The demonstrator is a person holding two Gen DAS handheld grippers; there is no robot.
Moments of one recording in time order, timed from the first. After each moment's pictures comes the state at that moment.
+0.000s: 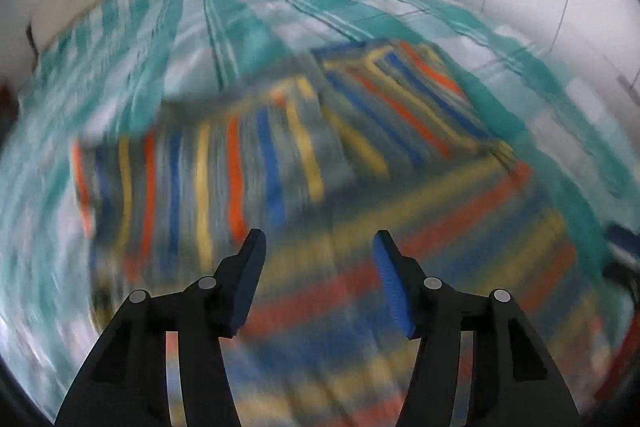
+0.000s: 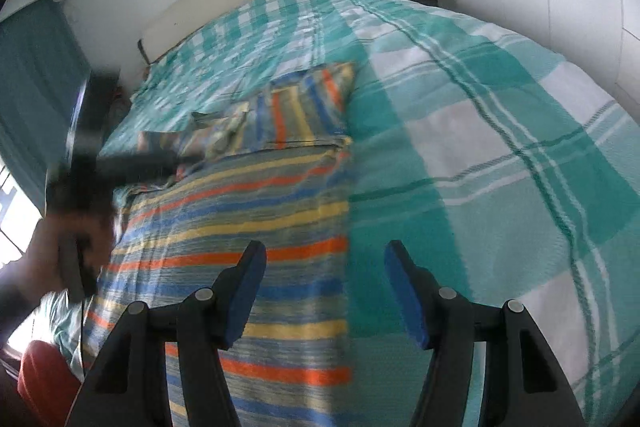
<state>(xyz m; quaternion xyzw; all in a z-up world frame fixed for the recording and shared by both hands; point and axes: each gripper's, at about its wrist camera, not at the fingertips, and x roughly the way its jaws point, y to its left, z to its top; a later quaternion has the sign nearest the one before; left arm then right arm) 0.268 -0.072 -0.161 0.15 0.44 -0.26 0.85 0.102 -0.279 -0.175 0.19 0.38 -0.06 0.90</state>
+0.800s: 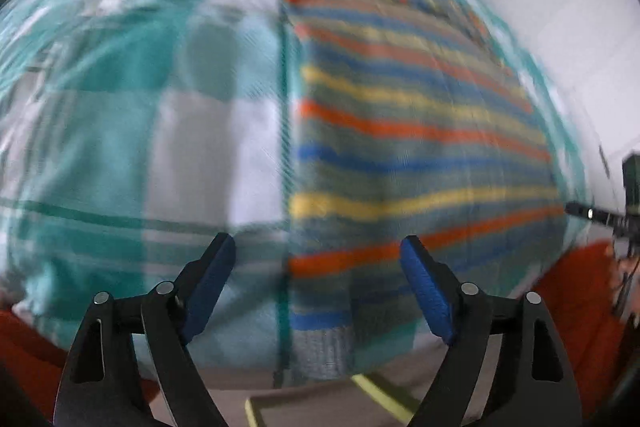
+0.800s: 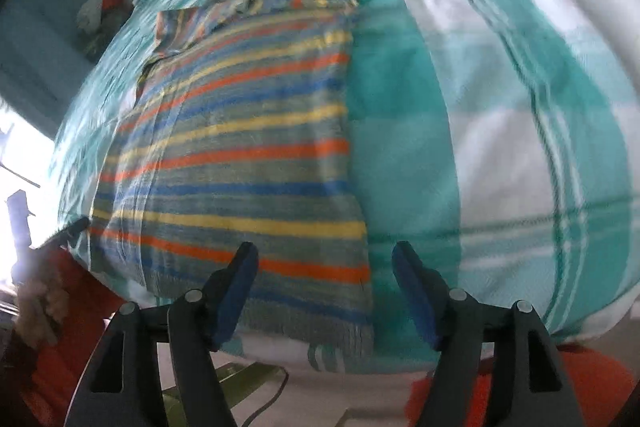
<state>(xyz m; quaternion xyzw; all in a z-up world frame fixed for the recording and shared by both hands) 0.110 0.139 -0.203 -0.02 0.56 -0.20 0.81 0.026 -0.256 -0.185 0.17 0.56 0.00 0.81</state>
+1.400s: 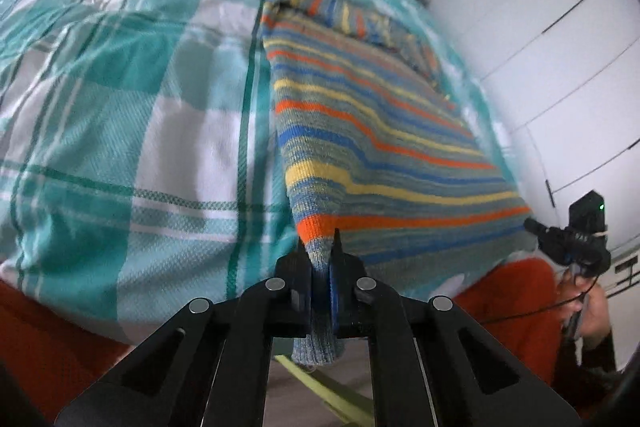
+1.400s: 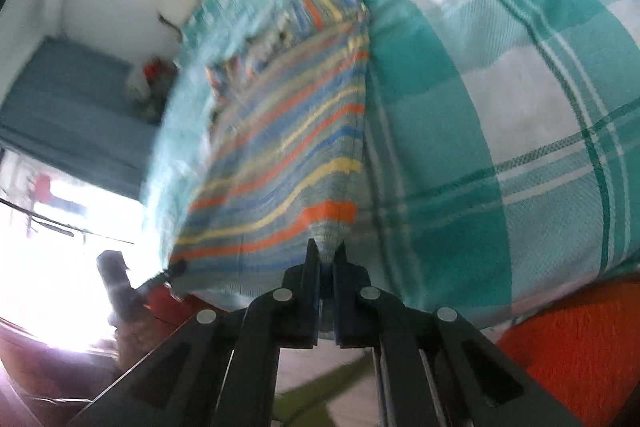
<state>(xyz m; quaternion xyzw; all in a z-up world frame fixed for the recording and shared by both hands) 0.076 0.165 -0.150 -0.13 0.53 -0.25 0.80 -0.018 -0.280 -0.153 0.36 0.49 0.08 0.79</state>
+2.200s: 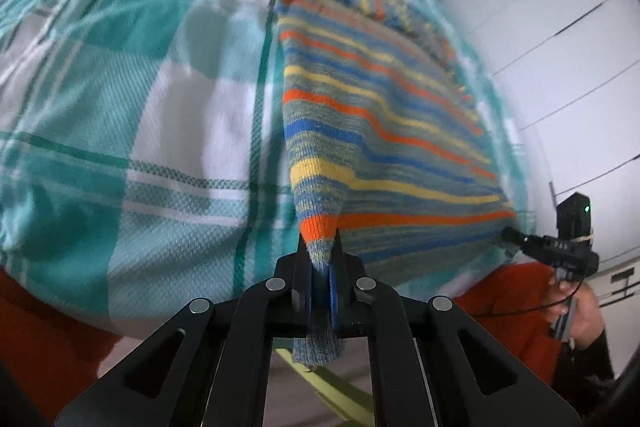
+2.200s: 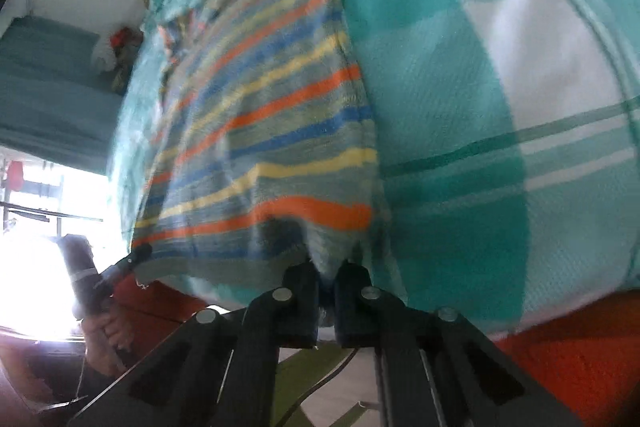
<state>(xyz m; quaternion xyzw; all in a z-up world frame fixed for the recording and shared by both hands) 0.075 0.165 -0.171 -0.15 0.56 -0.24 0.78 0.001 -0.275 -0.208 0.32 0.56 0.06 0.76</state>
